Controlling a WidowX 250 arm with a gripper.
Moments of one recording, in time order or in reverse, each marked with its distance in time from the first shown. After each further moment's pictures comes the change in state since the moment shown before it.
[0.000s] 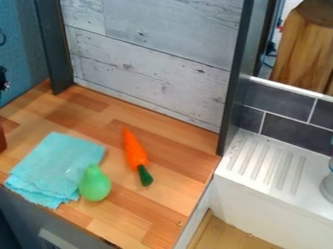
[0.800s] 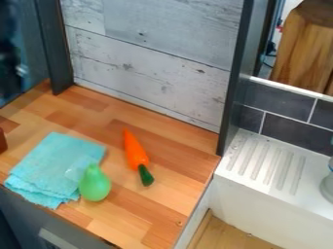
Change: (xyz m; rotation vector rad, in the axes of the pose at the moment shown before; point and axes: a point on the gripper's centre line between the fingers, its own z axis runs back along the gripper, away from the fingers) arm -0.025 -0.069 0.047 -0.003 -0.179 -0.207
